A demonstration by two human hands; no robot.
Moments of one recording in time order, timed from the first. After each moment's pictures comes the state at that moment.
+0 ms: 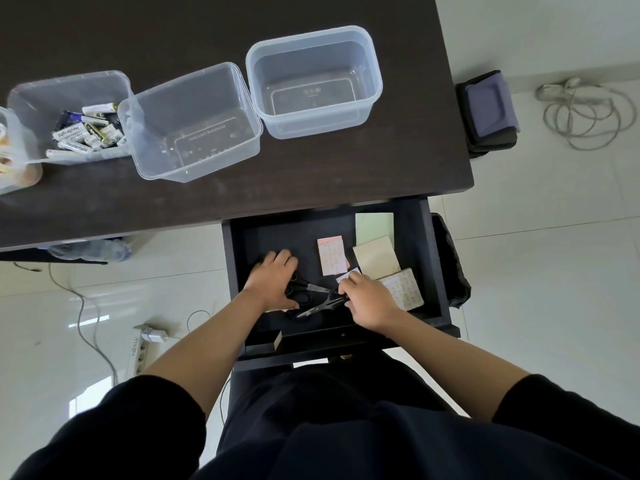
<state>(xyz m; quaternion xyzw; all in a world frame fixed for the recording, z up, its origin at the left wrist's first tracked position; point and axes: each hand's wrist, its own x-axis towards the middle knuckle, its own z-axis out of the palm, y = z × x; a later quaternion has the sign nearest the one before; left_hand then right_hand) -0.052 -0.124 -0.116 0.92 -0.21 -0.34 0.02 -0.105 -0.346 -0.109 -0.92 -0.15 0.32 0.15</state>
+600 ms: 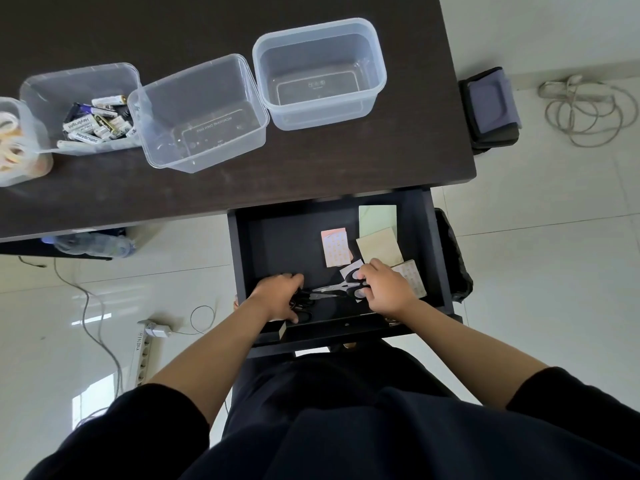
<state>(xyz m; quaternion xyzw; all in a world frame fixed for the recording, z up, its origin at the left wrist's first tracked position) -0.082 -0.120 -0.116 0.88 -0.21 -0.43 0.05 -0.107 -0.366 -0.101 -0.92 -0.06 0.32 0.20</state>
